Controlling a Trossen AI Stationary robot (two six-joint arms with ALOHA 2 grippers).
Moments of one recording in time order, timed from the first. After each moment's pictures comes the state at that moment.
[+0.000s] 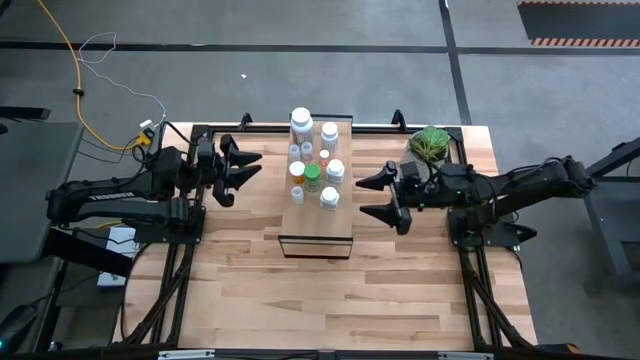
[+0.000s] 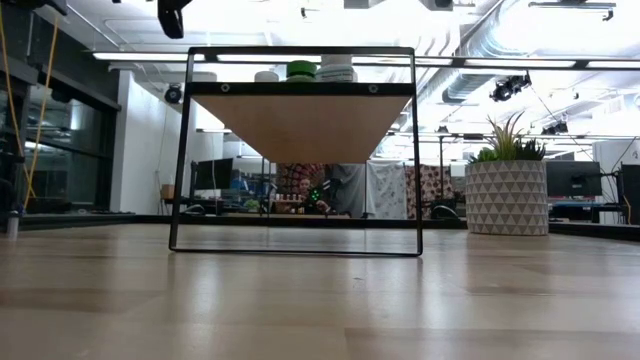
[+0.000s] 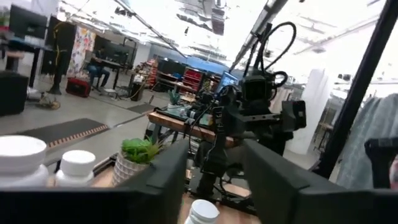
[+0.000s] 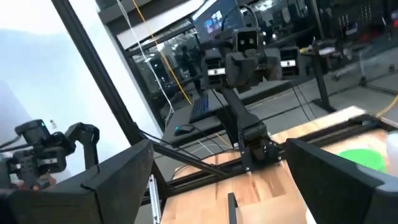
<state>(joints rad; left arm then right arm) 0.31 0.64 0.53 0.31 0.01 -0.29 0.14 1.04 0.80 0.34 0.08 0.37</state>
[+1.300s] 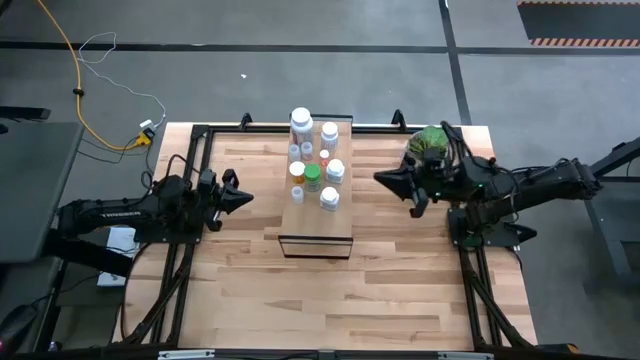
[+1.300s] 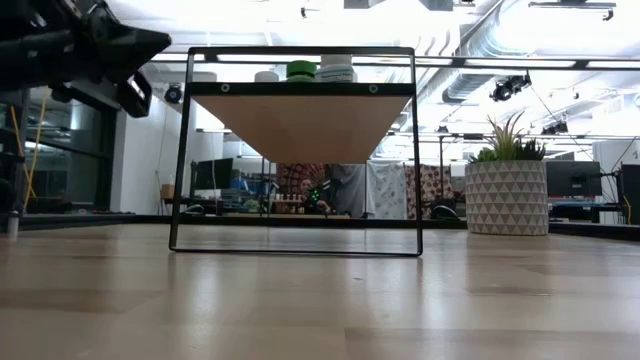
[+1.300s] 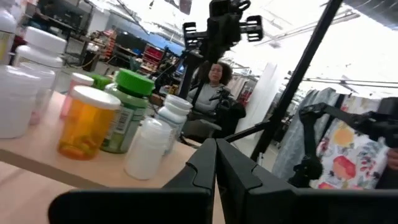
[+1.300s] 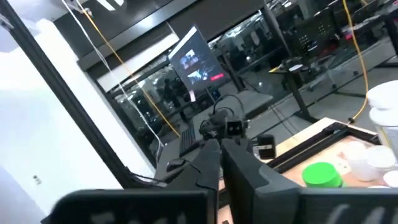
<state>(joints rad) 0.29 0.23 0.01 0.41 0.19 -0.46 0.14 0.90 0.80 0.28 0.23 0.49</state>
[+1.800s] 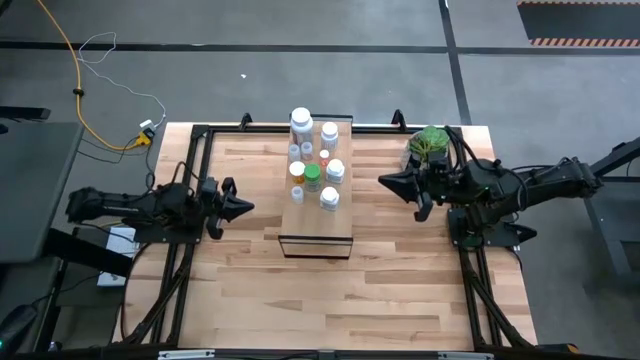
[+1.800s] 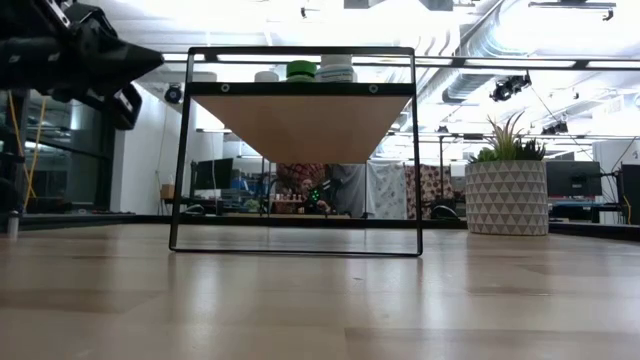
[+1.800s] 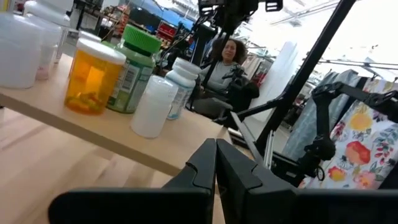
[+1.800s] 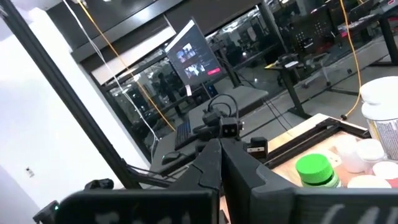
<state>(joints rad) 0.08 0.15 0.01 0.21 -0.04 -0.43 0.18 0.86 0.80 0.21 0.28 0.47</state>
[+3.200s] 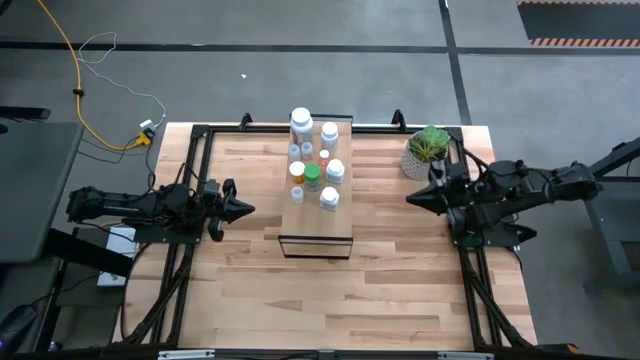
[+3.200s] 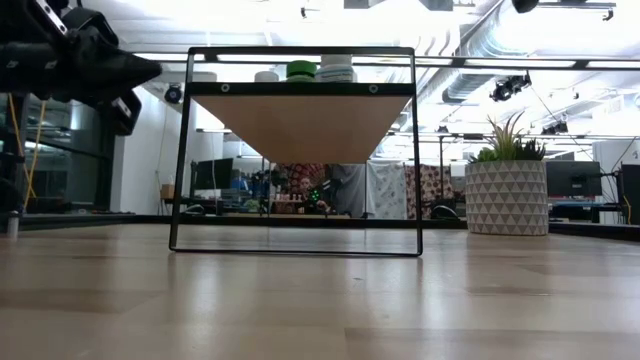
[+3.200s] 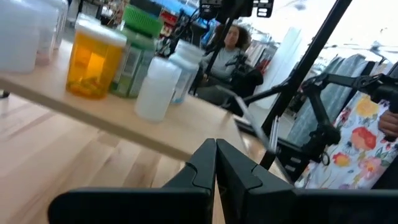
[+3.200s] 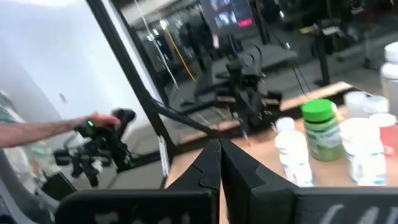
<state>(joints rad) 0.07 0.14 0.01 0.15 -0.04 -0.42 0.22 0.57 0.72 -0.15 0.11 0.37</state>
